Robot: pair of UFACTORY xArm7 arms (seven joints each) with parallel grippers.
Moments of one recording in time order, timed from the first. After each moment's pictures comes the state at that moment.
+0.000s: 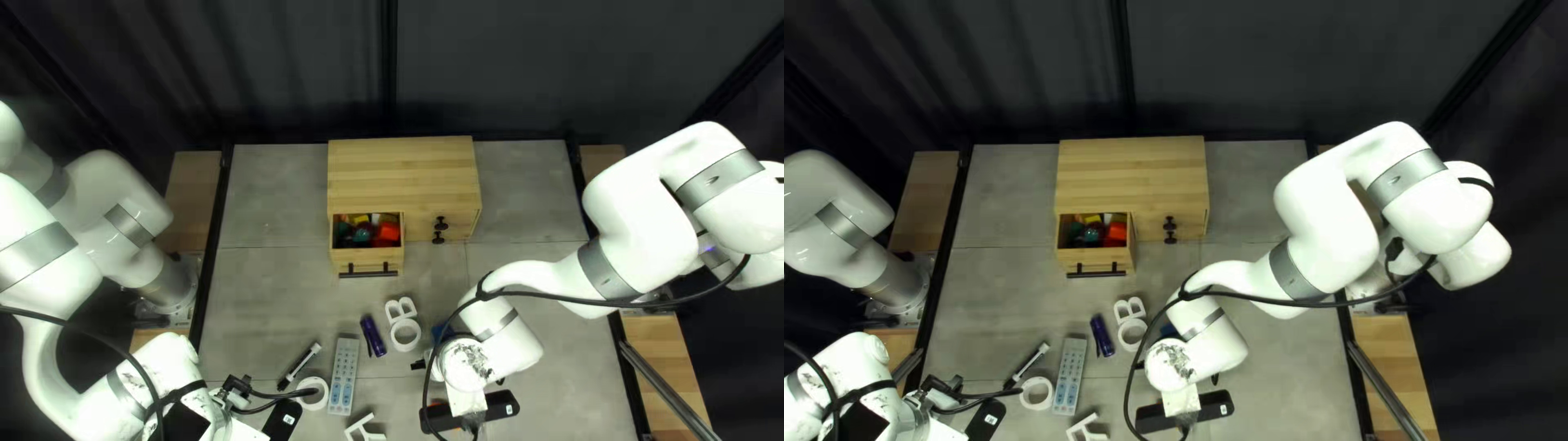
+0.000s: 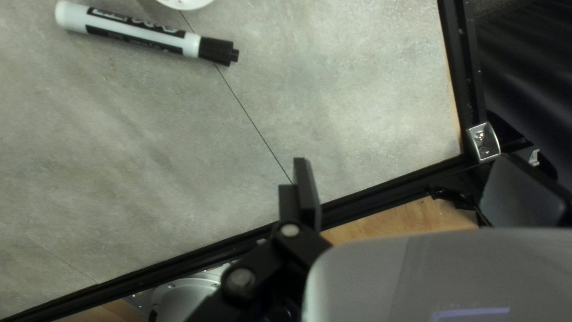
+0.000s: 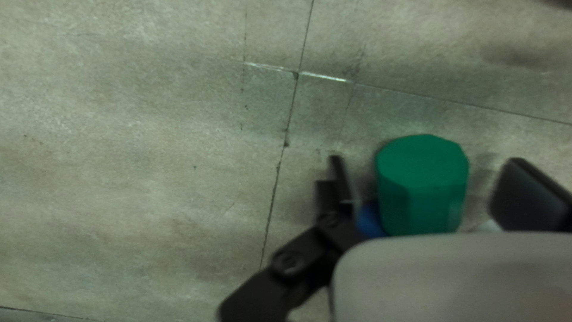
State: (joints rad) left arm -0.74 -0.14 -0.18 0.75 -0.13 1.01 -0.36; right arm 0.48 0.43 -0.06 1.12 -0.22 0.82 -1.14
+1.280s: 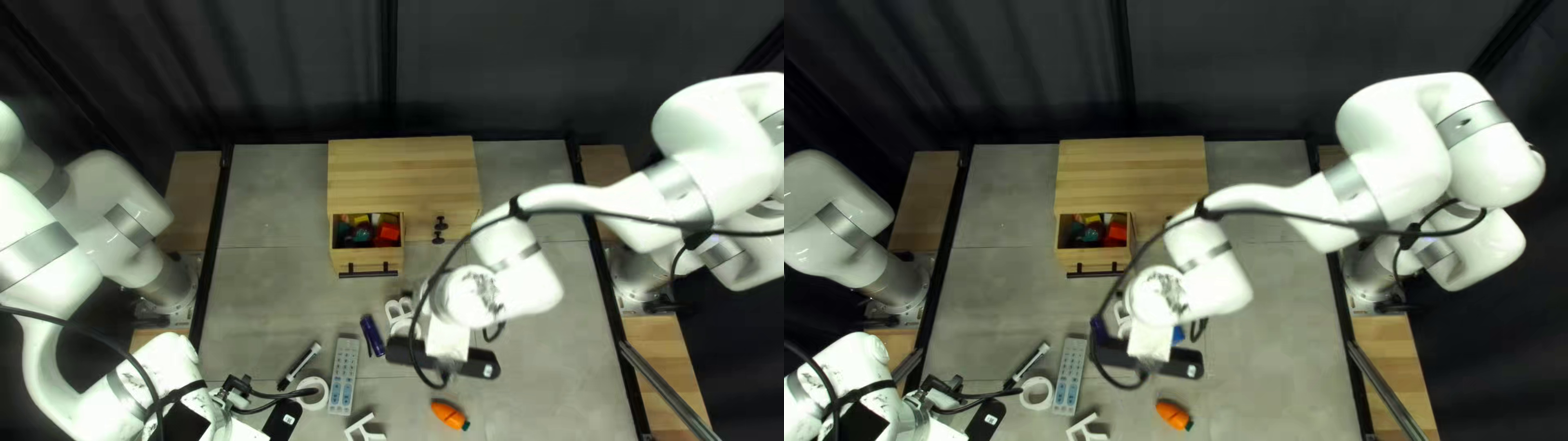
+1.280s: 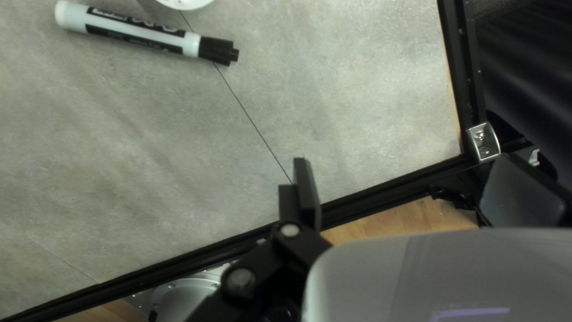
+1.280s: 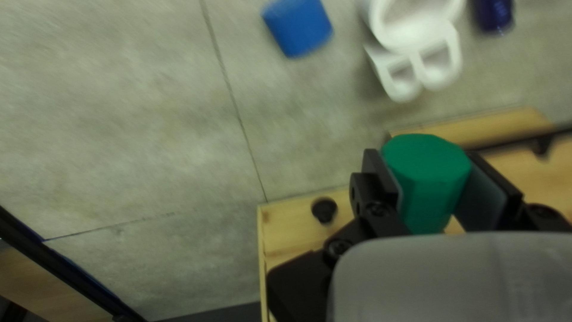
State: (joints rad) left arm -0.74 -0.14 -0.18 0.75 -0.13 1.01 -0.36; right arm 0.43 0.17 -0.21 1.26 -0.35 1.07 -0.90
